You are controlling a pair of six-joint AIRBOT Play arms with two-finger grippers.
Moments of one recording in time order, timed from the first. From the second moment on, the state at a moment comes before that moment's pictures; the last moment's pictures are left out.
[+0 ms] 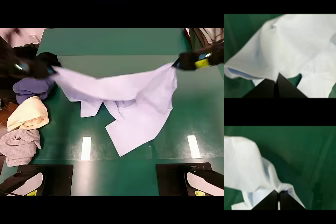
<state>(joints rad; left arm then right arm) 0.07 -1.09 1.46 0.88 -1.24 -1.23 0.00 -1.16 1.59 -1.16 1.30 1.48</state>
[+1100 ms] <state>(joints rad) 0.07 -0.80 1.82 1.06 -1.22 -1.39 -0.43 -0.91 2.00 -1.12 1.46 1.50</state>
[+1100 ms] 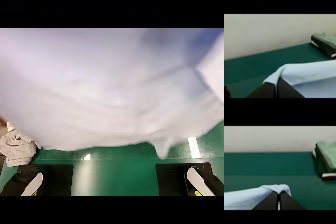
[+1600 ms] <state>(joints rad) 0.06 -1.21 1.29 0.92 -1.03 -1.29 -0.14 -1.39 1.75 -1.24 1.43 1.53</state>
